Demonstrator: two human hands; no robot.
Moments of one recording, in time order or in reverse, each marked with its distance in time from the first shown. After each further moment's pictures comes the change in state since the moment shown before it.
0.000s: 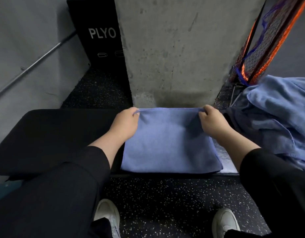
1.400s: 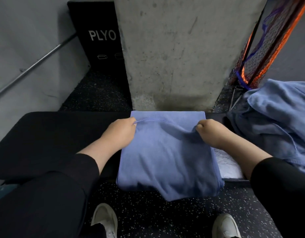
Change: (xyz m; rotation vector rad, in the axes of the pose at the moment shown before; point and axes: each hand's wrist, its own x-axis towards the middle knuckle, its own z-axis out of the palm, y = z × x) left_hand -0.009 -0.008 -0.007 0.341 -0.123 0.076; right_hand -0.014 -0.011 -0.010 -0.254 -0.298 0.020
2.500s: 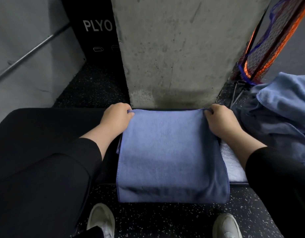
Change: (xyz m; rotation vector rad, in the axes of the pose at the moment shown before) left_hand 0.055 -0.014 0.009 -0.021 0.177 -0.047; right_hand 0.061 0.043 0.013 -0.031 0.381 -0.002
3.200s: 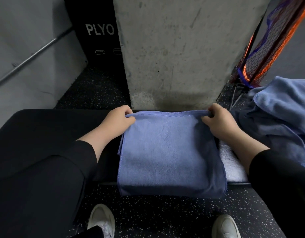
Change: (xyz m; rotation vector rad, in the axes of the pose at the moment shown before) left_hand -0.015 -0.001 -0.012 -0.264 -0.103 -0.019; right_hand -0.012 -0.006 -0.013 0.210 -0.044 0.013
